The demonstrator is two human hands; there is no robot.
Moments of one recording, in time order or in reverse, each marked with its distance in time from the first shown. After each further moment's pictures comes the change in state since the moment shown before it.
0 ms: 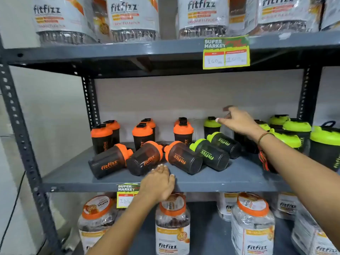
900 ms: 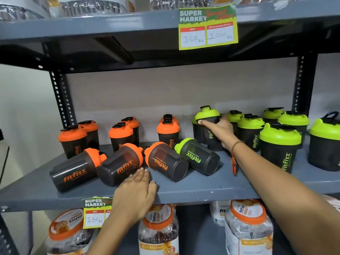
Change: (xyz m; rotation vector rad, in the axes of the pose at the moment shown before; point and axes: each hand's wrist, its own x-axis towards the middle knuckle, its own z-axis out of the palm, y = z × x) left_hand 0.011 -0.004 0.022 0.107 0.181 -0.028; right_hand 0.040 0.053 0.092 0.562 0.207 0.348
